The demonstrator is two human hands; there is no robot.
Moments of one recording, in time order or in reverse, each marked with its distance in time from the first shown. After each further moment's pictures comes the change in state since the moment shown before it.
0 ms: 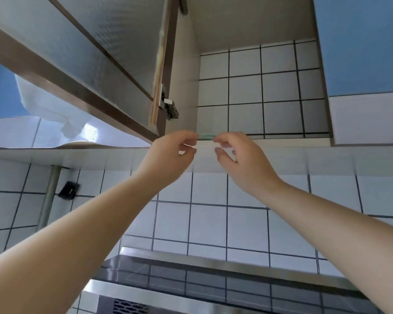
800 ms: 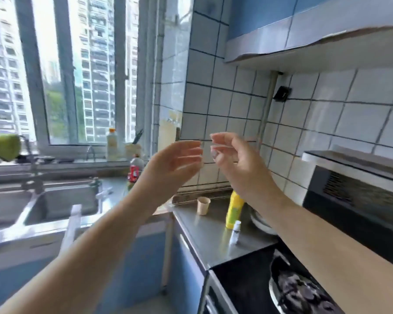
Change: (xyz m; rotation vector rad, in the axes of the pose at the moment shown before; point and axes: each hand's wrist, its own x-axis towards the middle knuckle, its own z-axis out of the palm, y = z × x) left_hand -0.376 0.028 -0.334 -0.062 0.152 -0.812; right_hand -0.196 -0.402 0.126 1.138 -0.581 0.123
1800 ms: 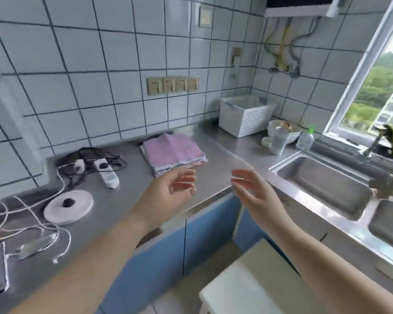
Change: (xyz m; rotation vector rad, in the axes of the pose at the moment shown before) left_hand -0.471 0.040 -0.536 0.585 1.173 -0.517; right_hand -0.103 -0.329 0.665 0.824 -1.088 -0.229
